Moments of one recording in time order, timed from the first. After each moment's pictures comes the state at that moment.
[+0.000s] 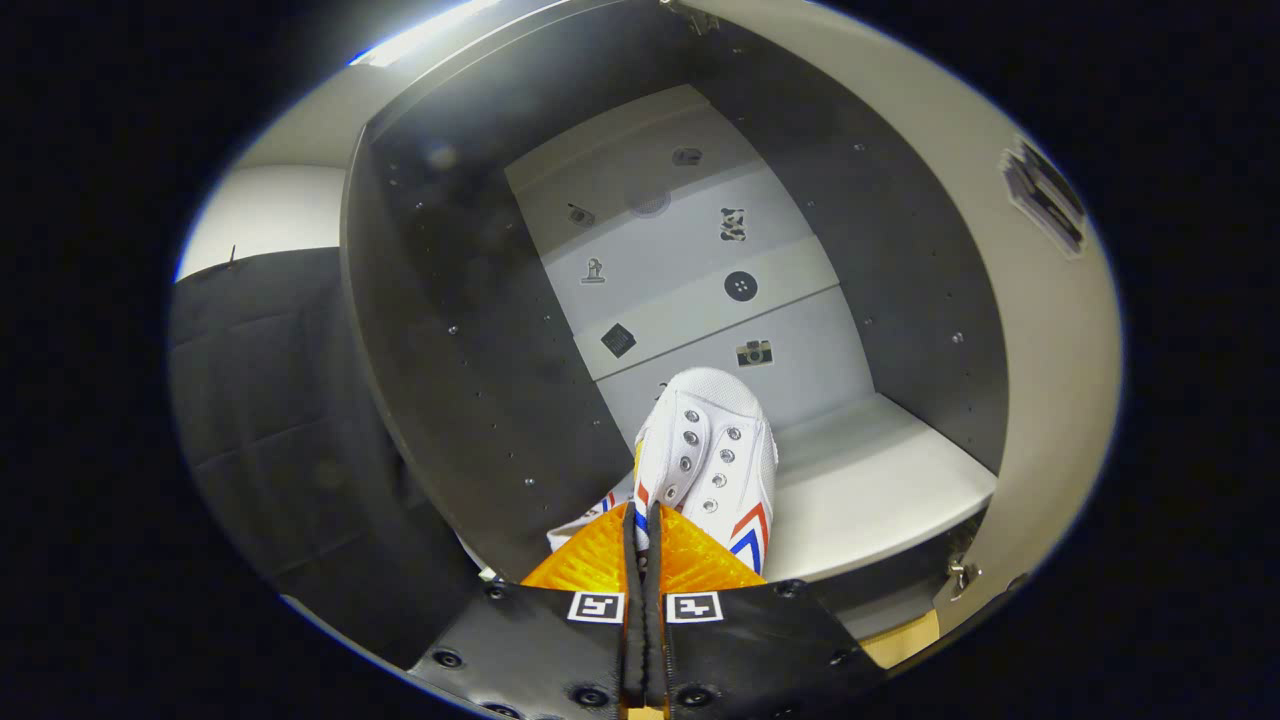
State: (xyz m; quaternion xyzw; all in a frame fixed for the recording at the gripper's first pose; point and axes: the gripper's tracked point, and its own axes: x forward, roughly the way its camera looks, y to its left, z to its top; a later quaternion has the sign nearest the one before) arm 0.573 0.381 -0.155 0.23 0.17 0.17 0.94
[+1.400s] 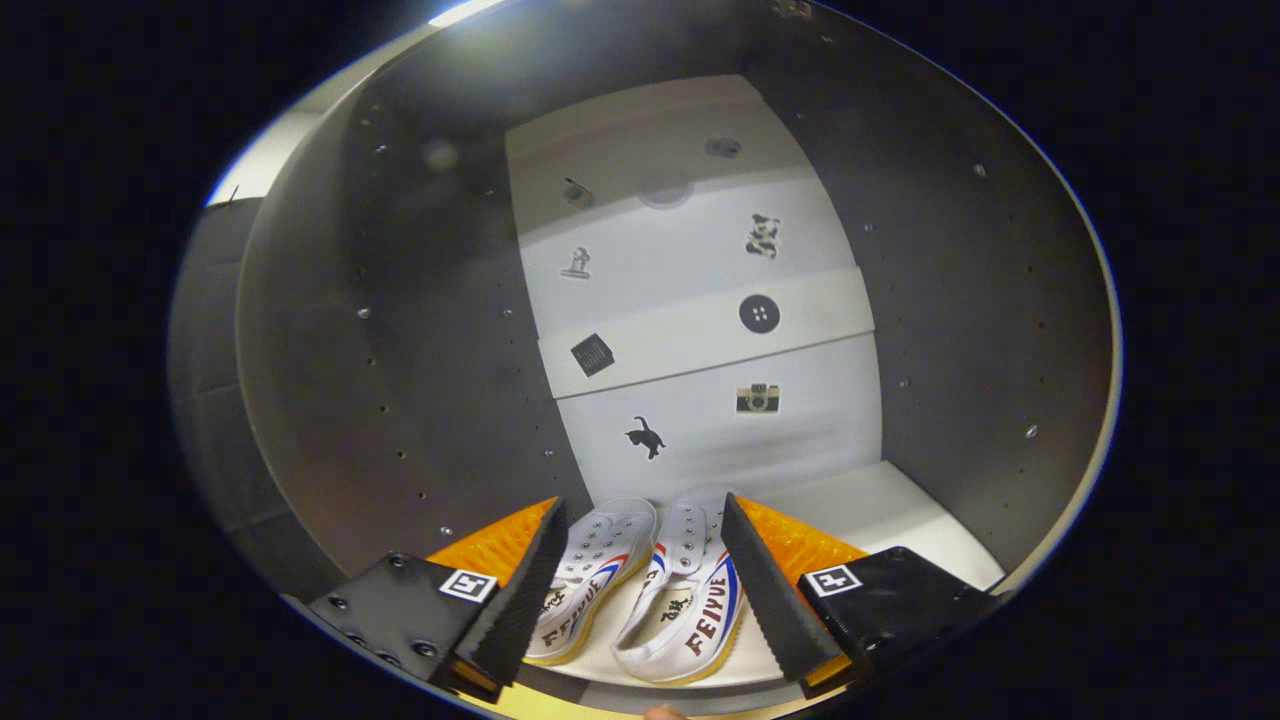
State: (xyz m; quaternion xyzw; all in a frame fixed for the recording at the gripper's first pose) arm 0.634 0.385 -0.154 0.12 0.15 0.13 0.97
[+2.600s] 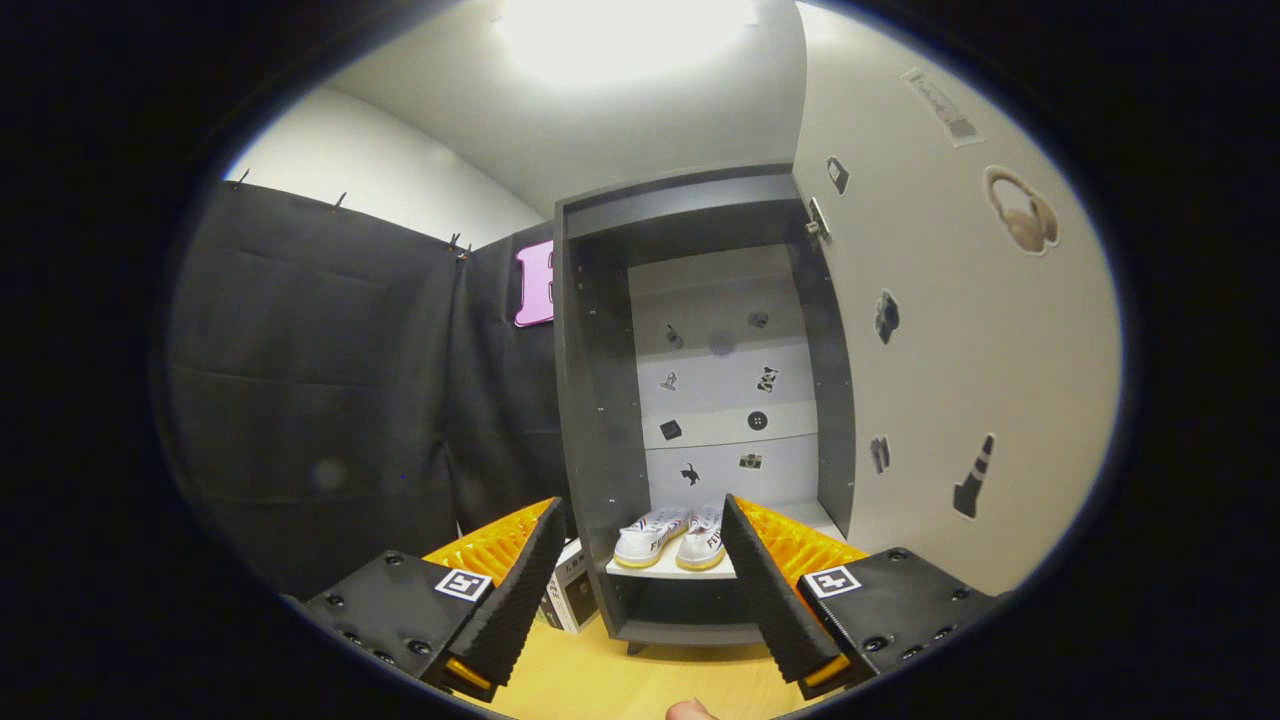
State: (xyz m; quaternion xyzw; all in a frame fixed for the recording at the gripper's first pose) arm 0.341 0.330 -0.008 0.10 0.06 0.18 0.98
